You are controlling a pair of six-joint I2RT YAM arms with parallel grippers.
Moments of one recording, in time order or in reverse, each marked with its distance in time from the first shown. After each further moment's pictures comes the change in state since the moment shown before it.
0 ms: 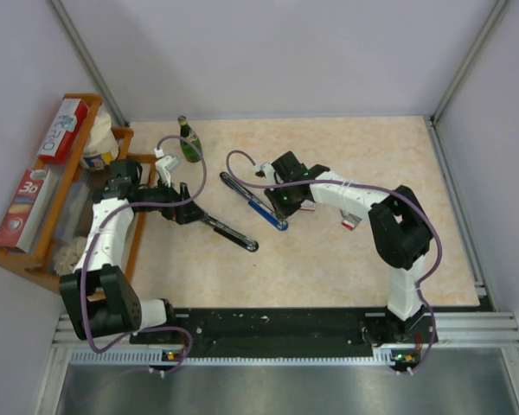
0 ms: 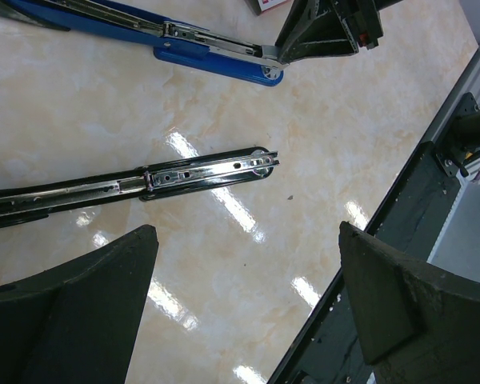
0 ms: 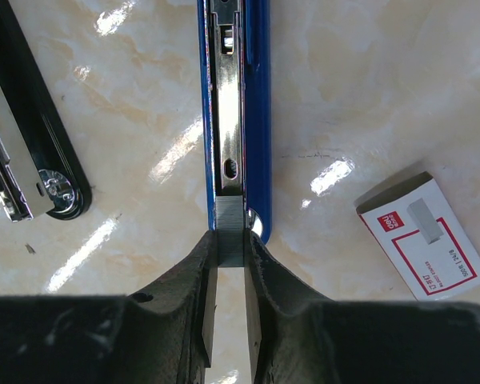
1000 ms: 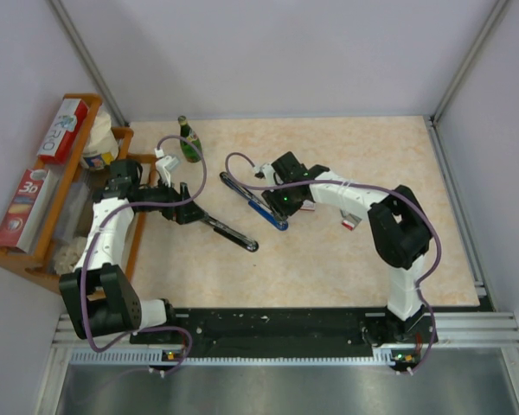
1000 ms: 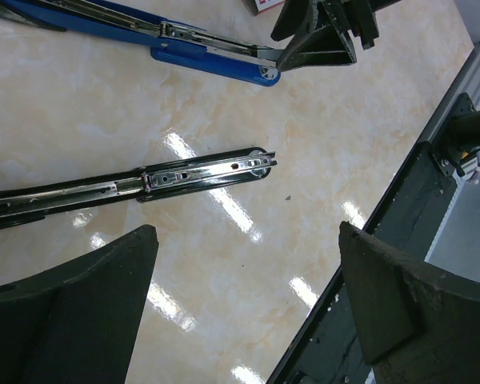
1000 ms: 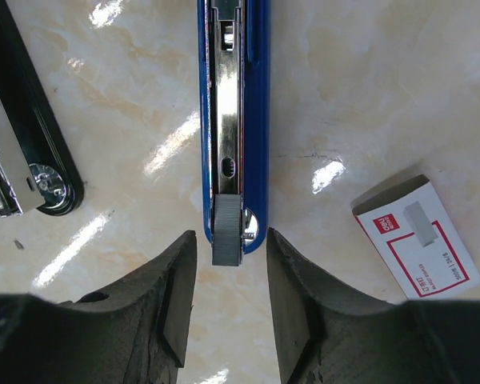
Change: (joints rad) left arm 0.000 0.005 0.000 0.000 0.008 0.000; right arm 0.000 0.010 0.000 -0.002 0.000 -0.029
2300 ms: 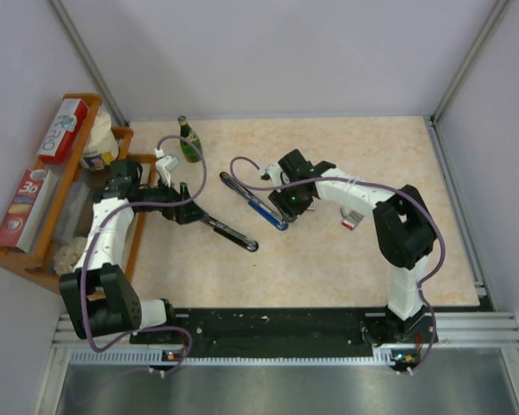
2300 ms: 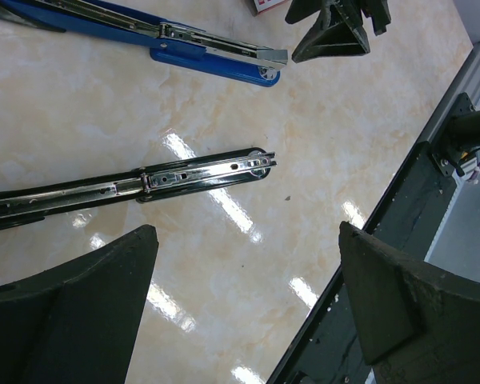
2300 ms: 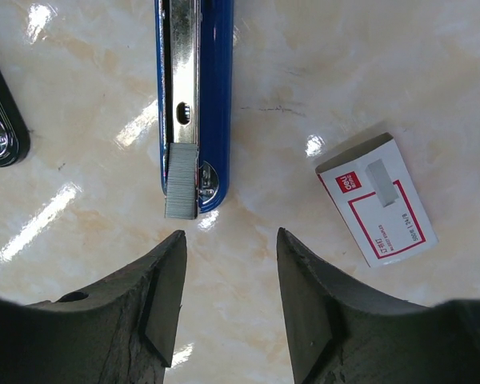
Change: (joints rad) left arm 0.000 0.000 0.000 0.000 0.002 0.001; right arm -0.041 -0.029 -0.002 -0.091 0.017 -0.126
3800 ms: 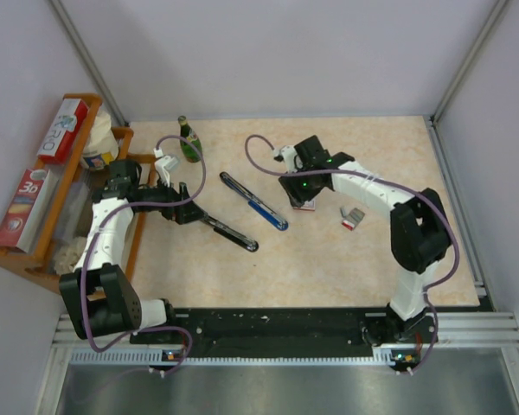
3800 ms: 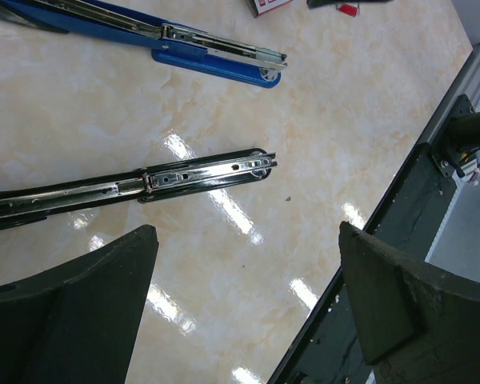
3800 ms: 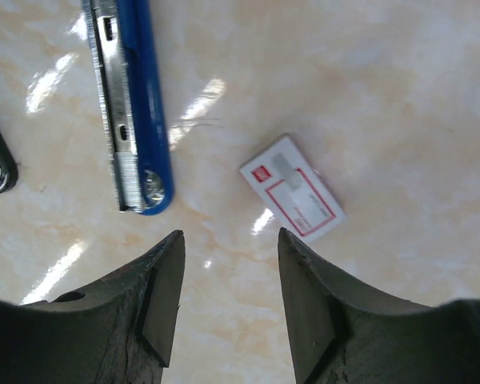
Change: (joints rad) left arm 0.006 0.000 0.000 0.000 0.005 0.003; right arm -0.060 -0.062 0.000 0.045 0.013 0.026
